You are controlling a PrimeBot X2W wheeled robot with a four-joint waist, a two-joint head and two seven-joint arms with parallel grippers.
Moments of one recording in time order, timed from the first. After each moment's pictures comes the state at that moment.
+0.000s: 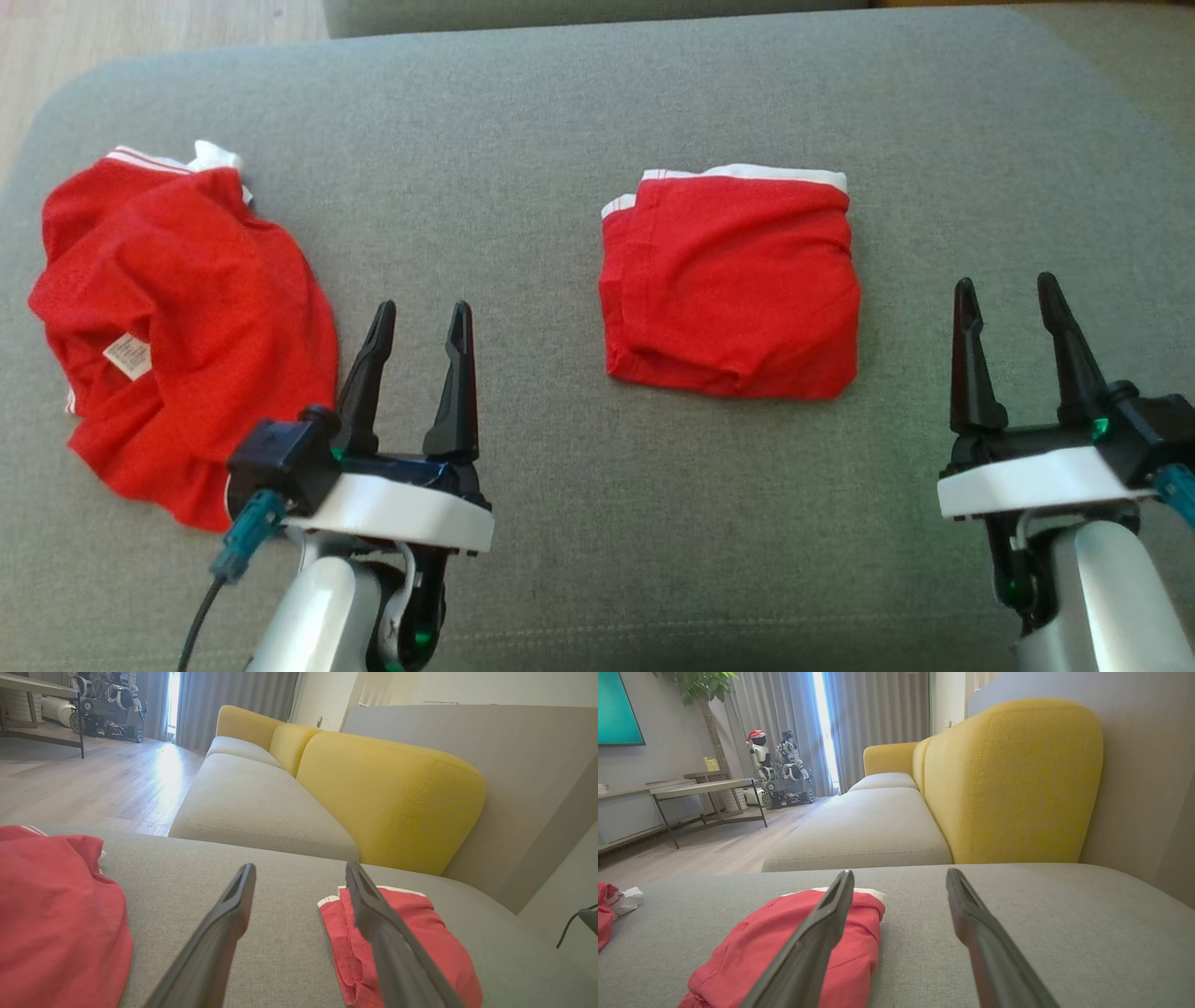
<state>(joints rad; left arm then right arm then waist) -0.11 0.05 -0.34 0.03 -0.35 0.10 -0.25 -0.12 -0.06 -0.02 0.13 0.10 0.13 -0.21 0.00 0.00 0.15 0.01</state>
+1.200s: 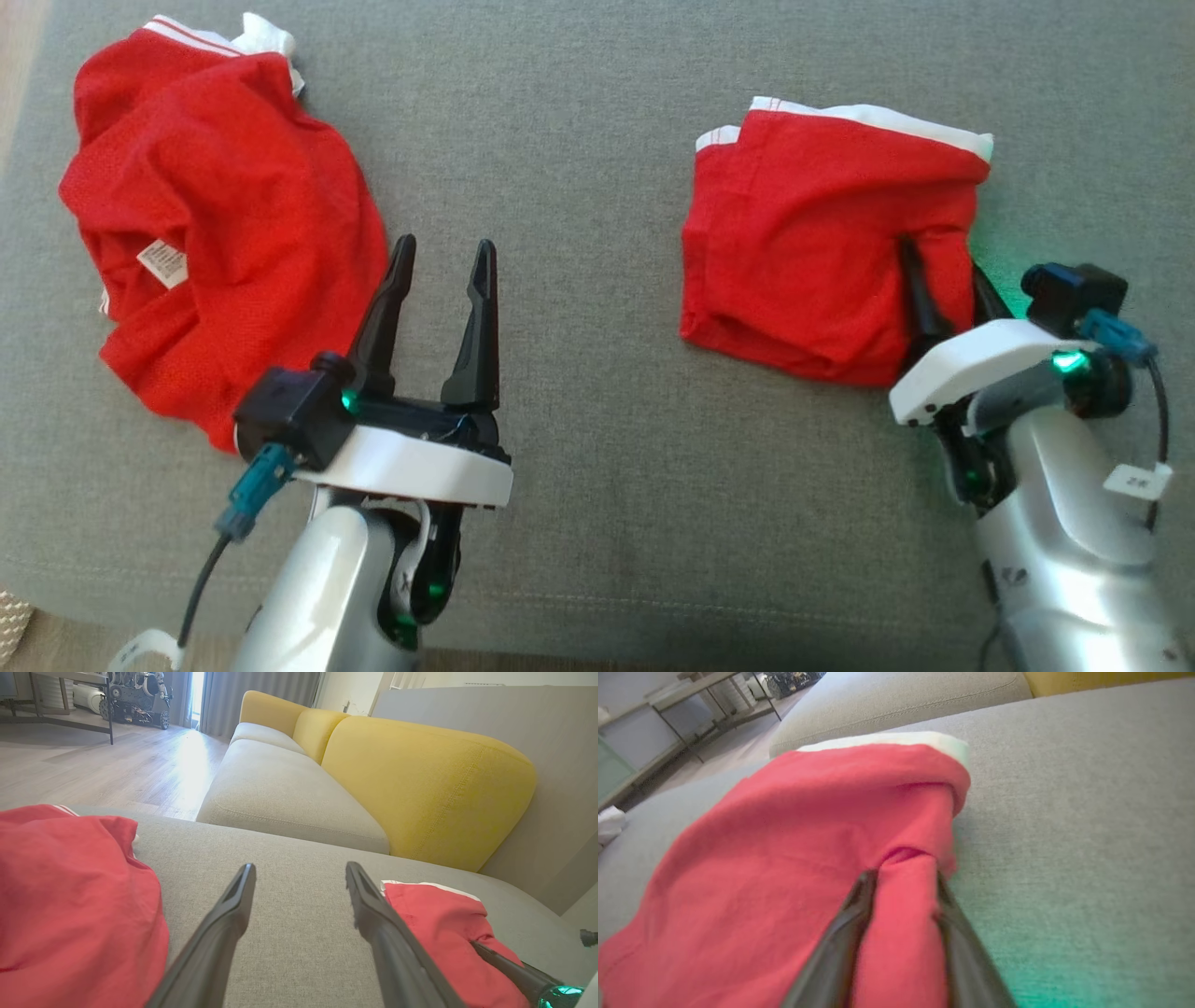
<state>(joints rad) -0.20 0.05 -0.37 0.01 -0.34 0.10 -0.25 -0.44 -0.07 0.04 0.58 0.27 0.13 -0.04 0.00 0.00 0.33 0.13</state>
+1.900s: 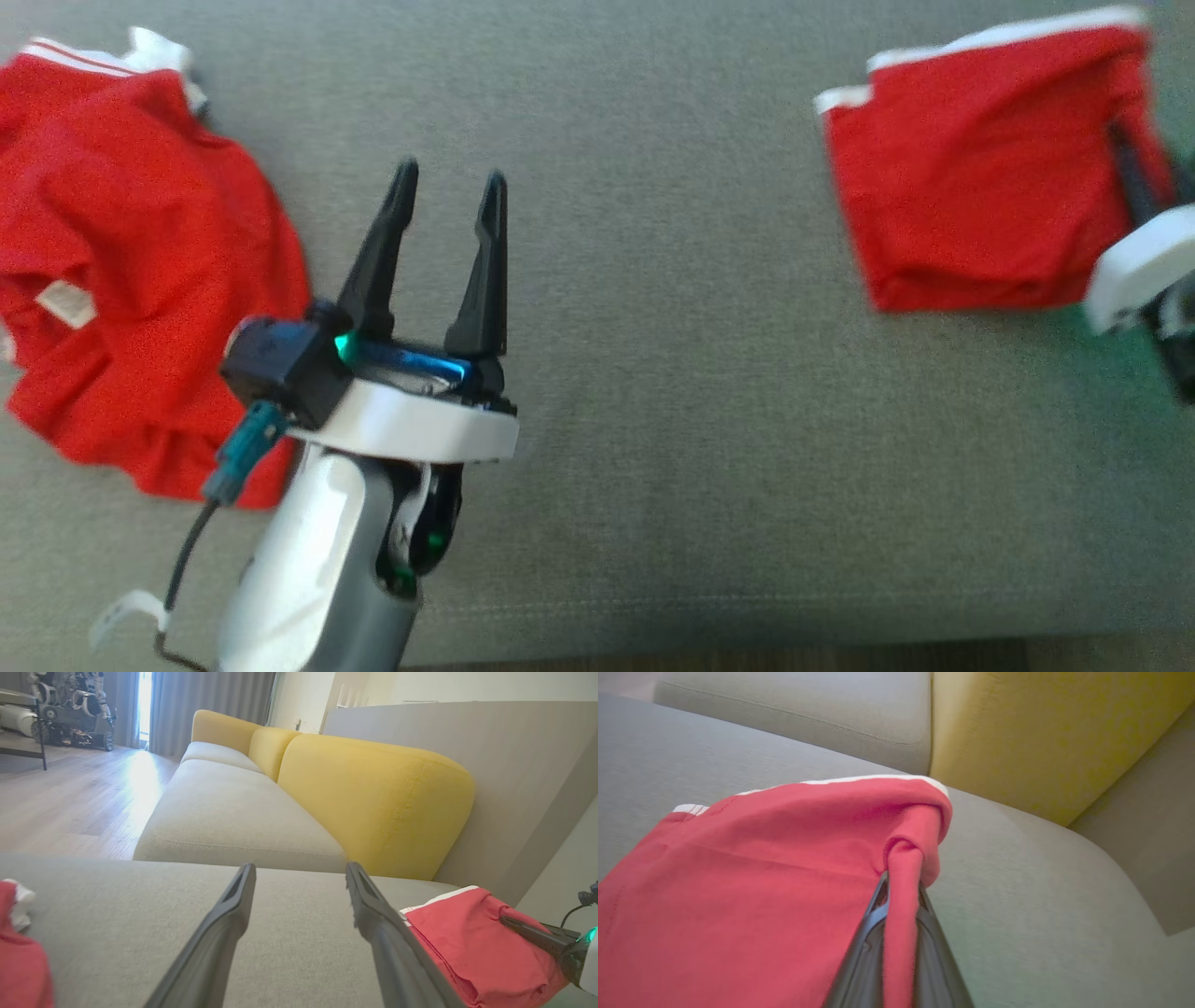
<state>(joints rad) -0.29 0.05 -0.38 -0.02 -0.31 0.08 -0.25 -0.60 -0.43 0.16 0.60 0.13 0.13 0.01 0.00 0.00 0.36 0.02</state>
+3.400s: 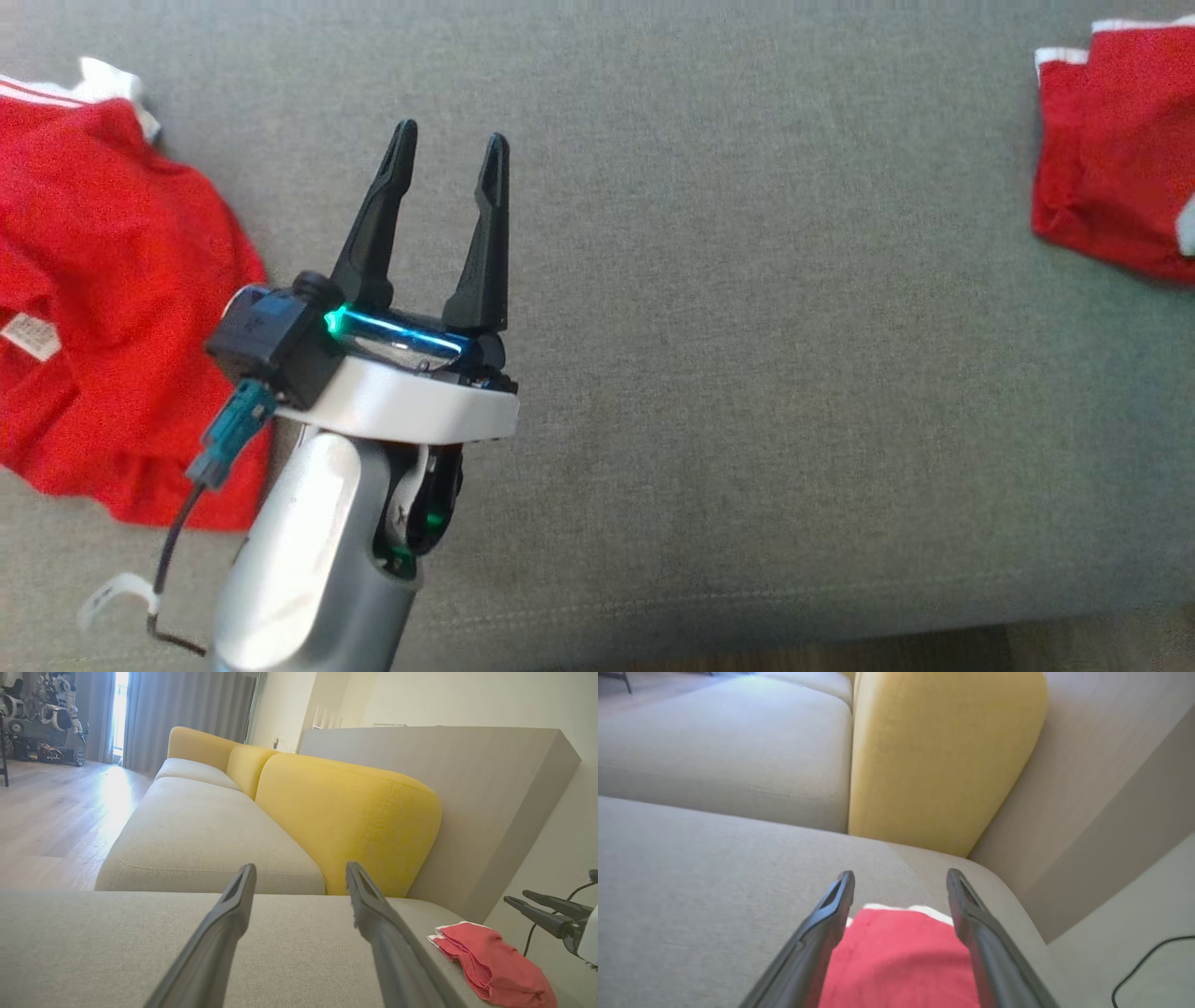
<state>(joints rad) -0.34 0.05 -0.38 -0.03 -0.33 0.06 -0.26 -0.65 -0.41 -0.05 0.50 0.06 0.13 0.08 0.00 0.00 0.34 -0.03</state>
